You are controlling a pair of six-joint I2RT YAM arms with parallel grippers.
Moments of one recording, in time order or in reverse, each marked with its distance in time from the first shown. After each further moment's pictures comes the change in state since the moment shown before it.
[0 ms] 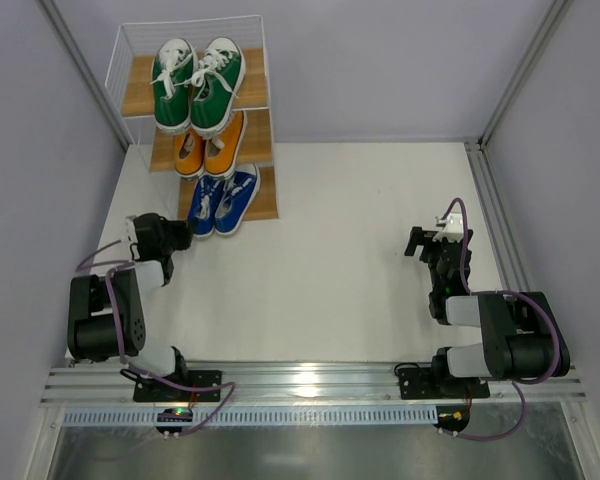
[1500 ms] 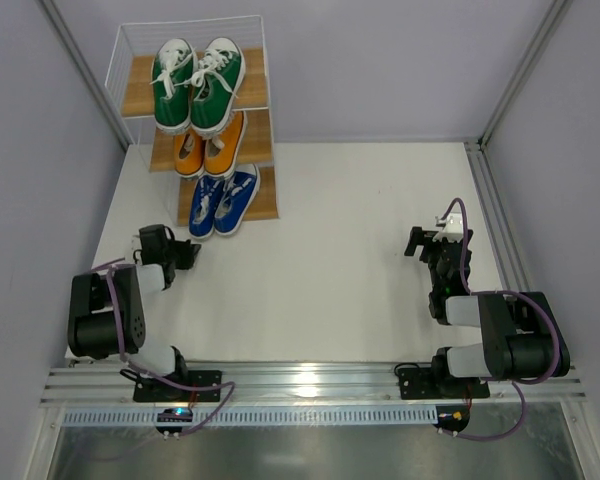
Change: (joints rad) left arm 0.008 -0.013 -0.034 -0.211 -0.019 0.036; right arm 0.000 0.000 0.000 0.000 0.000 0.000
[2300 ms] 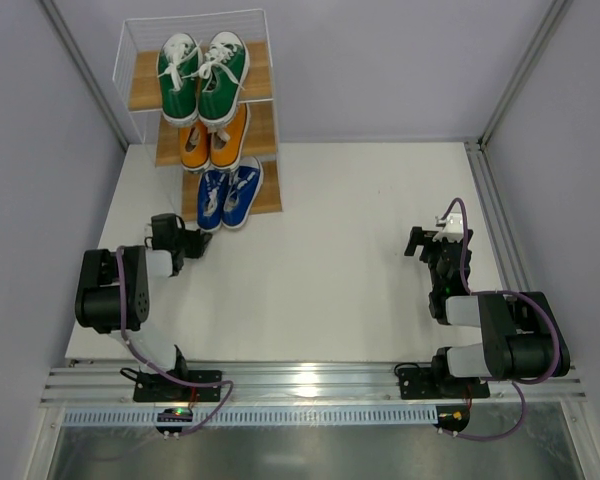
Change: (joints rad) left arm -0.072 0.195 0.122 0.080 0.024 -0.049; right arm 0.000 0.000 0.000 0.000 0.000 0.000
